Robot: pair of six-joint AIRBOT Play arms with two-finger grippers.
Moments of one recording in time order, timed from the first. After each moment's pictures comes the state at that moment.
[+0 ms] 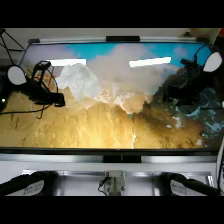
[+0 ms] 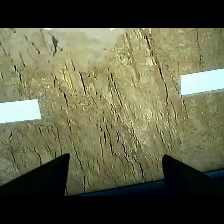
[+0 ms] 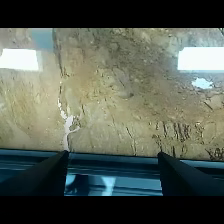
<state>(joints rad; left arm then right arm) -0.19 -1.26 1.37 1.48 -1.45 -1.57 -0.01 -1.35 1.51 -1.39 1.66 1.62</state>
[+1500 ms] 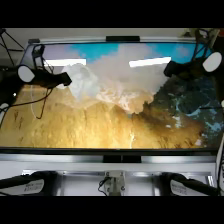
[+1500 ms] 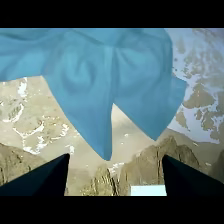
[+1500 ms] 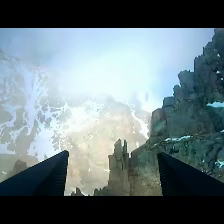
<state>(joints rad) -0.11 -1.43 1.39 1.35 -0.90 -1.69 -0.01 -1.36 1.51 -1.39 1.04 1.61</state>
